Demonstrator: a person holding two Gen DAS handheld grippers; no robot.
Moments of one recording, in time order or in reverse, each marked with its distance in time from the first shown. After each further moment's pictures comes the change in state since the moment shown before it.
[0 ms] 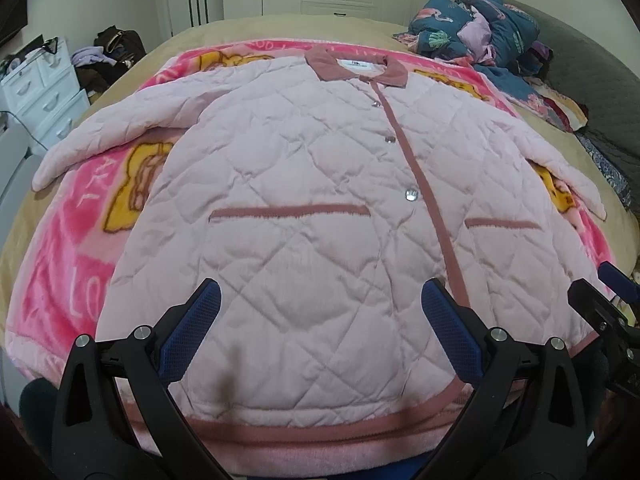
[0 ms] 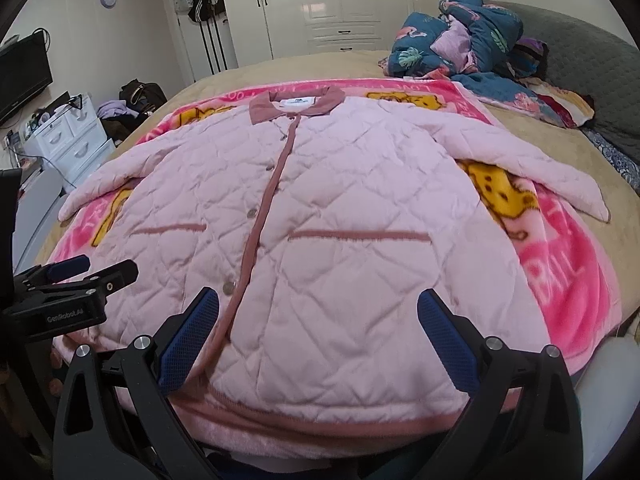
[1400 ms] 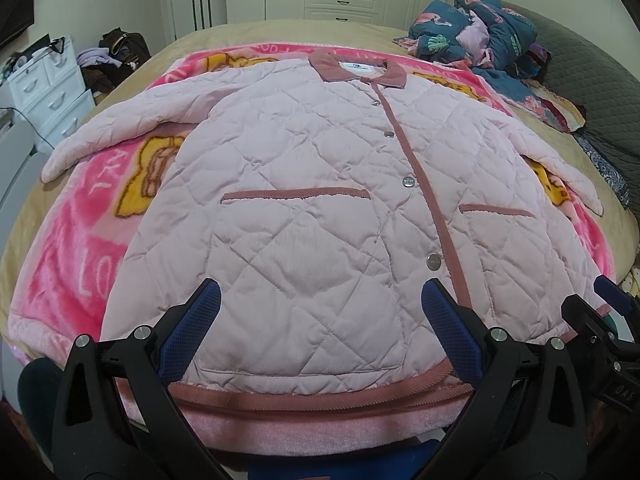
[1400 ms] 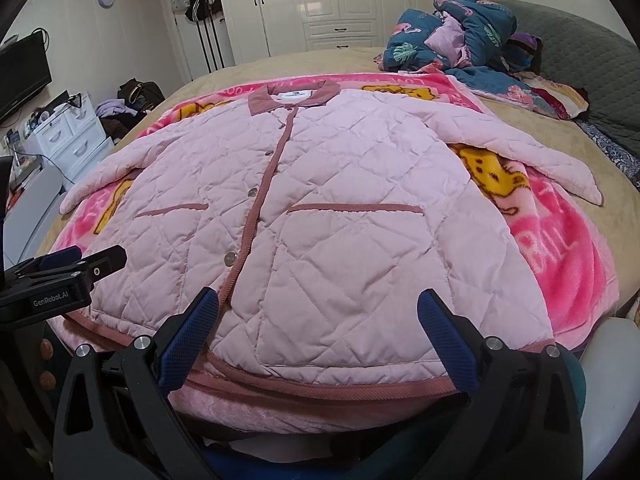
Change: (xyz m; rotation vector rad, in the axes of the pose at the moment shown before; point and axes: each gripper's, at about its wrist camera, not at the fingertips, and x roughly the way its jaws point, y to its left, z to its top) left arm -0.018 0.004 -0.023 -0.004 -0.012 0.004; right arm -0.019 0.001 -0.035 0.011 0.001 -0.013
